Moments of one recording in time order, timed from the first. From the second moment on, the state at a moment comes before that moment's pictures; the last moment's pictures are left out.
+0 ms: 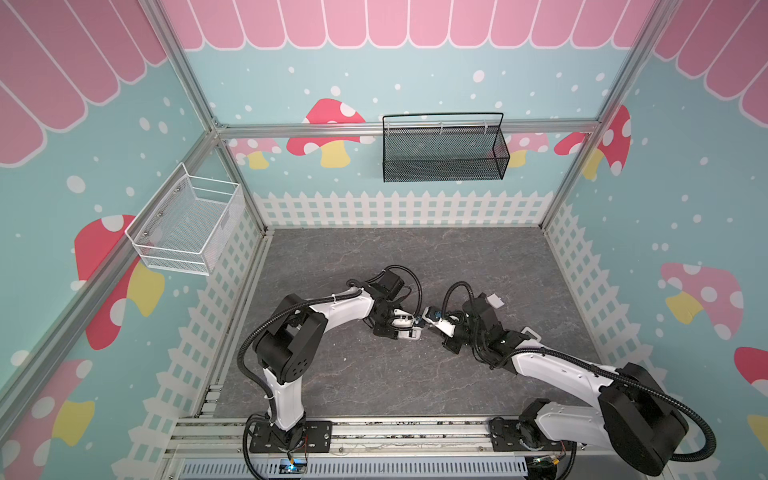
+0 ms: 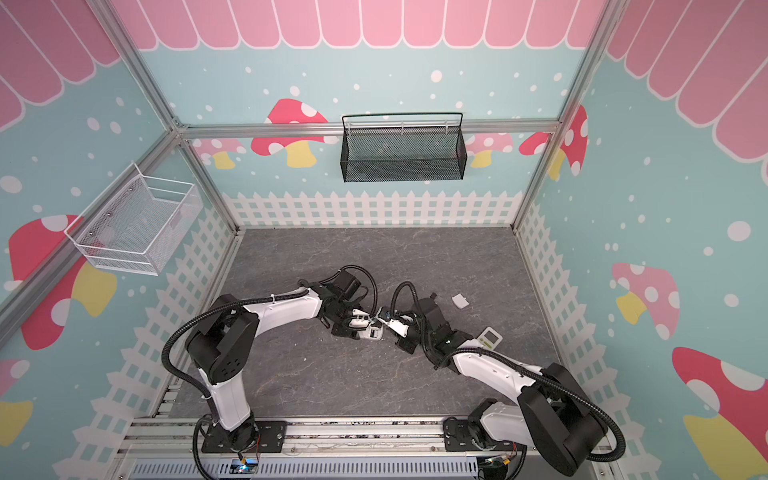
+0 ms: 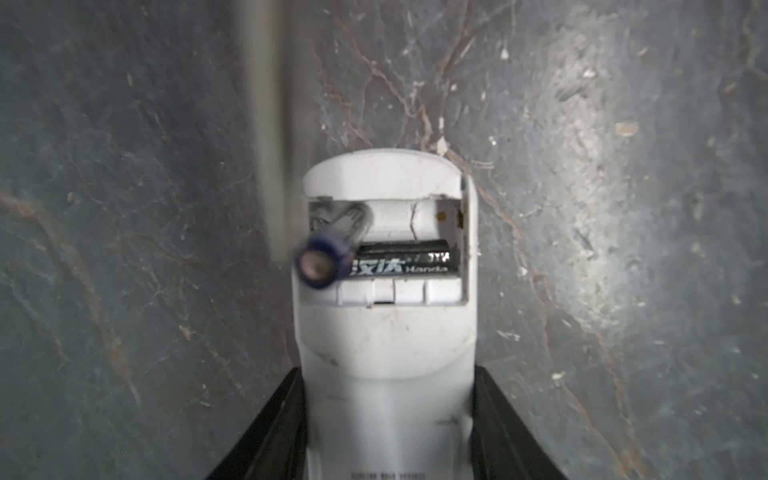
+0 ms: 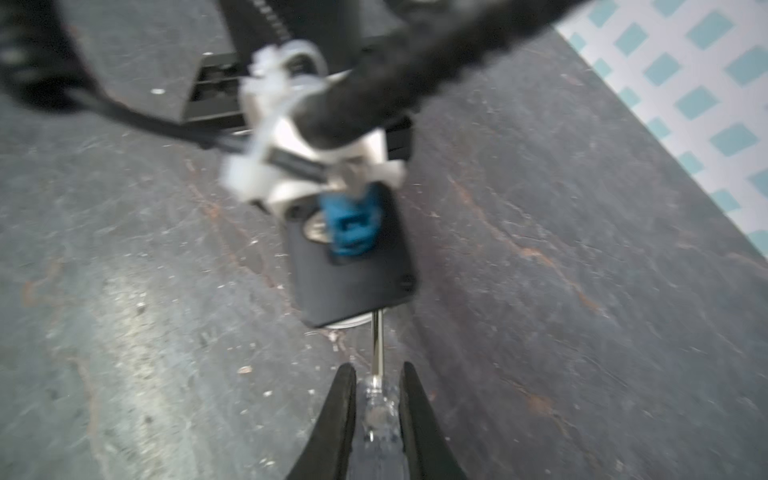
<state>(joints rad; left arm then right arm) -0.64 1.88 1.19 -0.59 0.24 1.10 0.60 1.23 0.53 0.08 -0.22 -0.48</state>
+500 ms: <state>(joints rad) -0.64 1.88 1.21 -0.62 0.21 1.05 0.53 1.13 0.51 0.07 -0.18 -0.41</state>
